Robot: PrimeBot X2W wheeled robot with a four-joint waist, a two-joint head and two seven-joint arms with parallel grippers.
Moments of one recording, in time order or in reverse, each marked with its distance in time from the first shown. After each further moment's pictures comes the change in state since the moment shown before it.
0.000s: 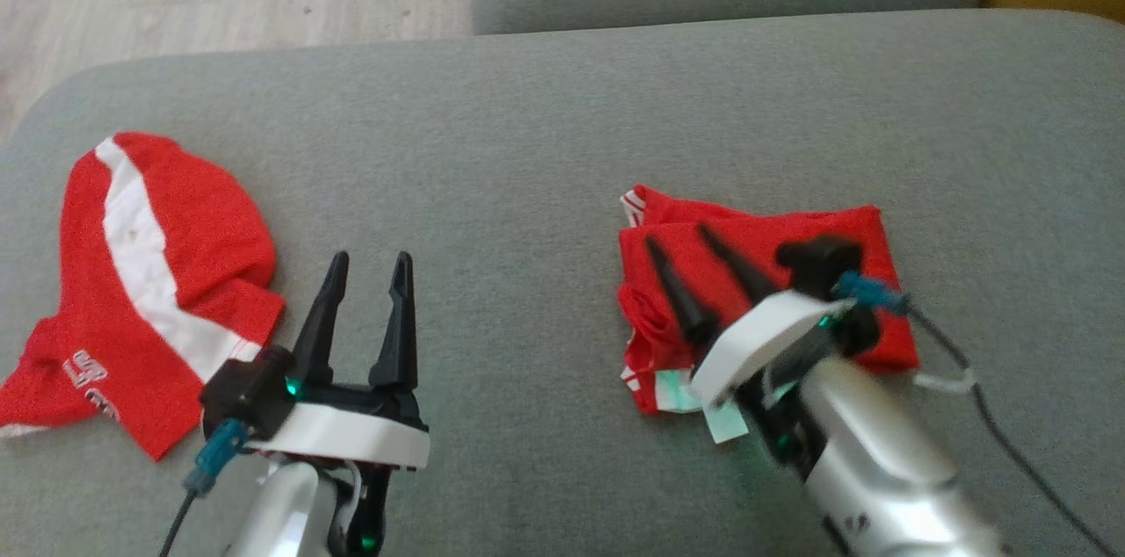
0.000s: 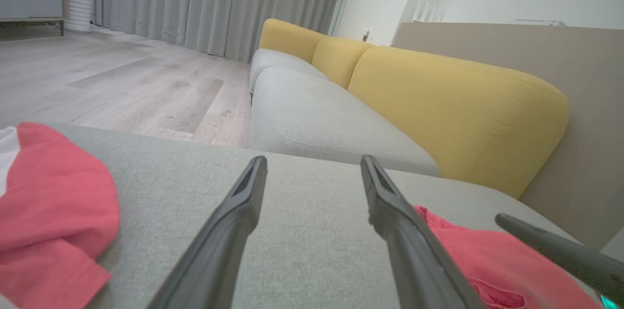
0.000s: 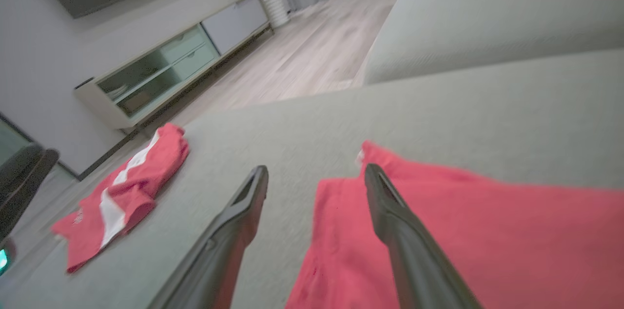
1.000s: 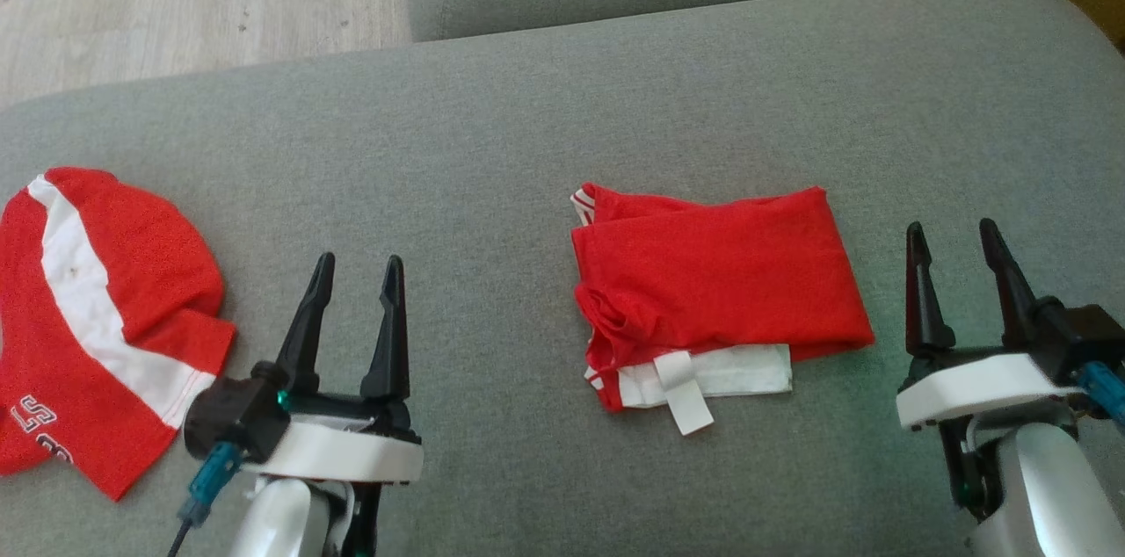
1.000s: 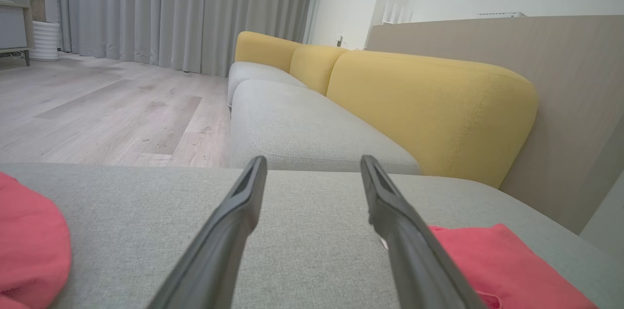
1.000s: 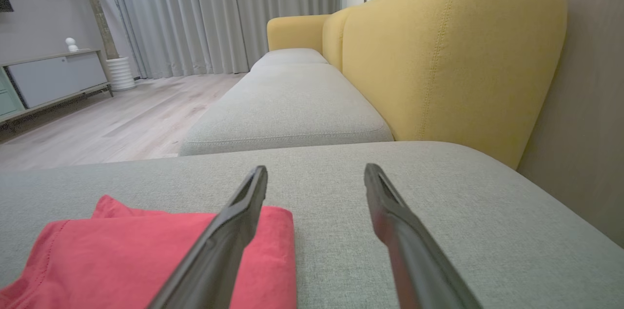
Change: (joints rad) left arm 0.057 -0.016 0.057 -0.109 0.108 0.000 0.000; right arm 0.269 -0.041 -0.616 -0.289 -0.491 0.000 -0.140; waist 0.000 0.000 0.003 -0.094
